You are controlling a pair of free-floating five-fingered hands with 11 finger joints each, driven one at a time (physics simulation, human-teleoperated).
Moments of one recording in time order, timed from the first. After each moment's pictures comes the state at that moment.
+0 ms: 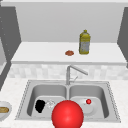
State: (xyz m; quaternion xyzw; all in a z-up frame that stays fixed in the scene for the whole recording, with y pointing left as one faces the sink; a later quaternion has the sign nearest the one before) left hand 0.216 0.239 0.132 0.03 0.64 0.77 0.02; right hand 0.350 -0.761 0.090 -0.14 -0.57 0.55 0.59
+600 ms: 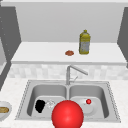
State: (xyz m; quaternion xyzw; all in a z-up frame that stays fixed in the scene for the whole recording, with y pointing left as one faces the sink) left hand 0.216 0.239 0.132 0.03 0.64 0.77 0.02; right hand 0.348 -0.769 0.111 -0.18 -0.62 0.52 0.56
